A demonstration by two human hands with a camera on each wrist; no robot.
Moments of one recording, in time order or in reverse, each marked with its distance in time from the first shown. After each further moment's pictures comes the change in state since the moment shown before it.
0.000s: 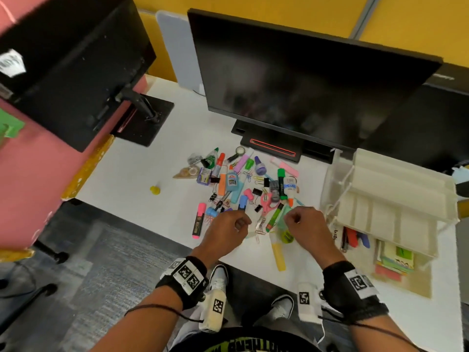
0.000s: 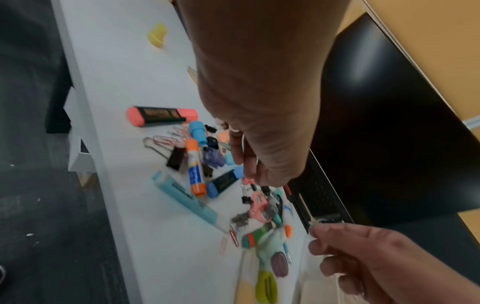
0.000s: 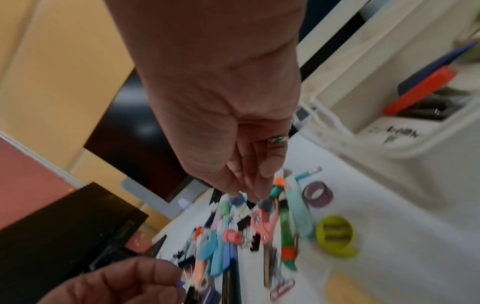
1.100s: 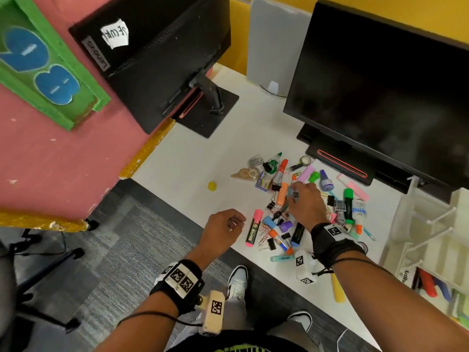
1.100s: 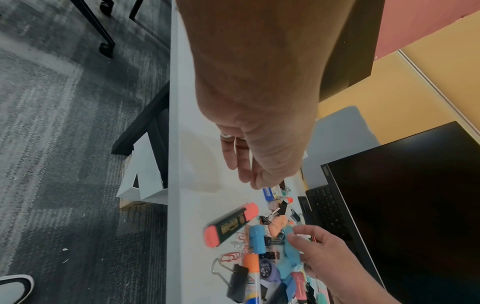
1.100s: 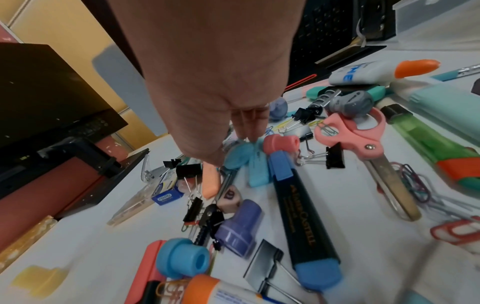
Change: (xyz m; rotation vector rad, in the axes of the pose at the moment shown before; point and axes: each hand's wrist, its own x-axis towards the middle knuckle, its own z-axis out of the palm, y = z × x) left_hand -0.039 -0.107 -0.119 -0.164 0.207 -0.310; right_hand 0.124 -0.100 0.144 -0.313 -0.030 -0.173
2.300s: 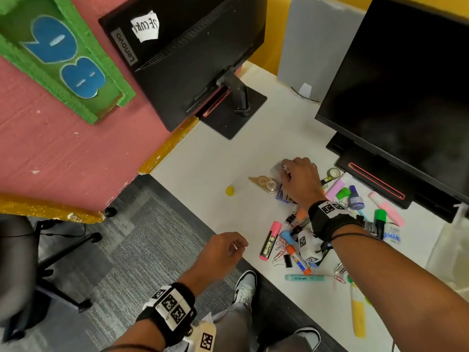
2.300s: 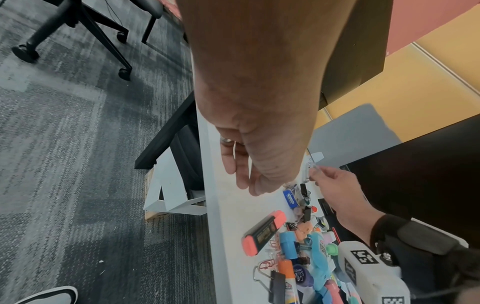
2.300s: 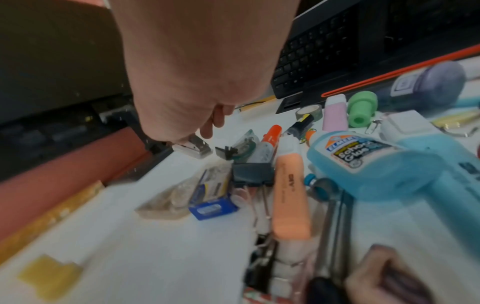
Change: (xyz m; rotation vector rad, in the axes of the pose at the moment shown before) left_hand -0.029 -0.033 -0.018 0.095 -0.088 -0.048; right_hand 0.098 -0.074 0.020 -0.130 0.174 -0.465
